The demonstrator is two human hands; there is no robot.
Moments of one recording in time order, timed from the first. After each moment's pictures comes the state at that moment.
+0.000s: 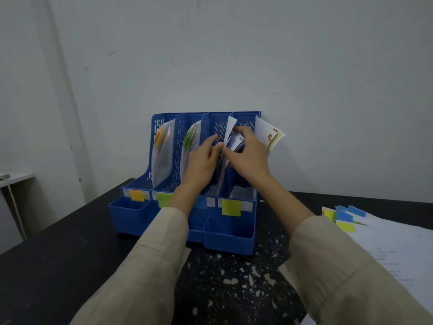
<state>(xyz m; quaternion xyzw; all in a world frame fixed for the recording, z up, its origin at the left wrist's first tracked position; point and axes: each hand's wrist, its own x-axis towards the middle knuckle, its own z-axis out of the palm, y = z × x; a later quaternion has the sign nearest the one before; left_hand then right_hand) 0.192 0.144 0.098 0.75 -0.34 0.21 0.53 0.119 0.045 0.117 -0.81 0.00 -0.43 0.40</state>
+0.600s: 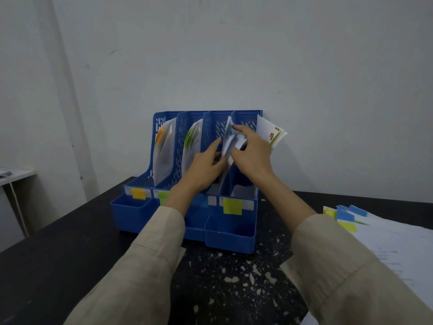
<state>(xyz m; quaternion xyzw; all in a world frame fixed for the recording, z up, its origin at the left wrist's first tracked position) 0.195 0.151 0.093 0.79 -0.39 0.13 0.45 0.123 0.043 0.118 -0.82 0.00 -0.43 0.39</state>
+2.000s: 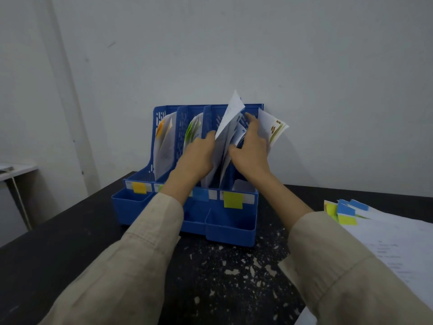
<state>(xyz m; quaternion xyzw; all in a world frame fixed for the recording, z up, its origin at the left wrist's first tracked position) 0.205 0.157 0.105 0.88 -0.36 0.26 0.19 0.123 0.049 0.111 -0.80 0.01 -0.42 0.42</state>
